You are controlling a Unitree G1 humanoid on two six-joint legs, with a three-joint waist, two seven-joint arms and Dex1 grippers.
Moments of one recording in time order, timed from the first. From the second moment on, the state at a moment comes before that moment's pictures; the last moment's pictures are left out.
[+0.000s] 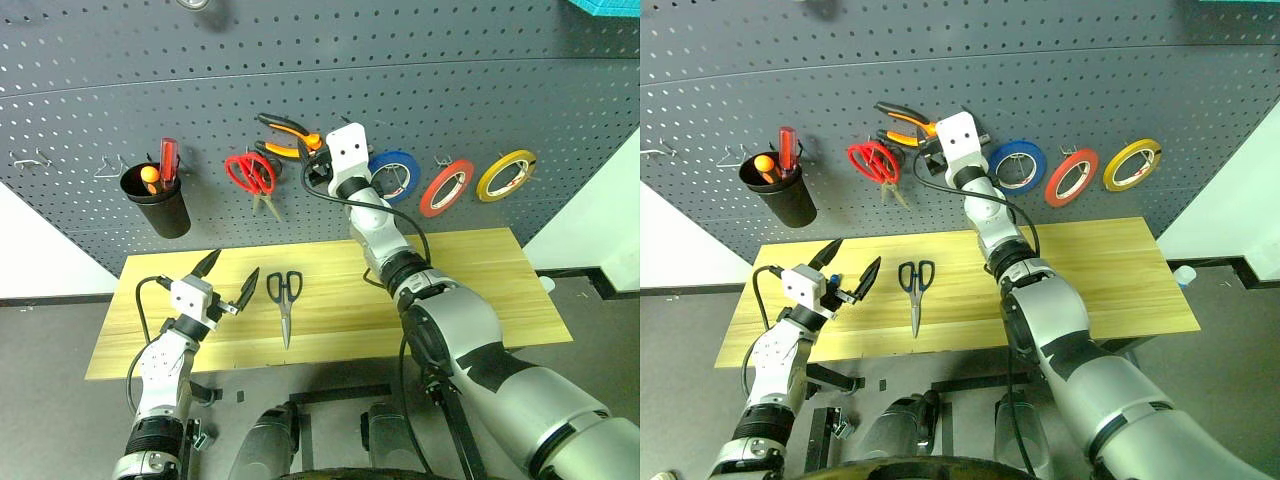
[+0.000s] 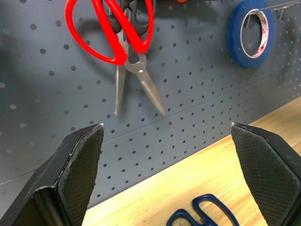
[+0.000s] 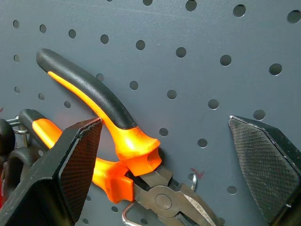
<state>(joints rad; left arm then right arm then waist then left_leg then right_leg) -0.10 0.25 0.13 0.45 -0.23 -0.62 -0.61 -1.15 0.03 -0.01 1.28 -0.11 -0.58 0.00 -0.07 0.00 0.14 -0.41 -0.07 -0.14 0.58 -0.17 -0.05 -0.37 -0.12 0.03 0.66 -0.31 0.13</state>
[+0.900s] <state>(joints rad) -0.13 0.25 0.13 0.47 -0.23 -0.62 -0.61 -1.19 -0.17 0.43 1.24 -0.64 -0.53 -0.24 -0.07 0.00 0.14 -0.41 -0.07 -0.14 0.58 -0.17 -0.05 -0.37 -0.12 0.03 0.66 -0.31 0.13</state>
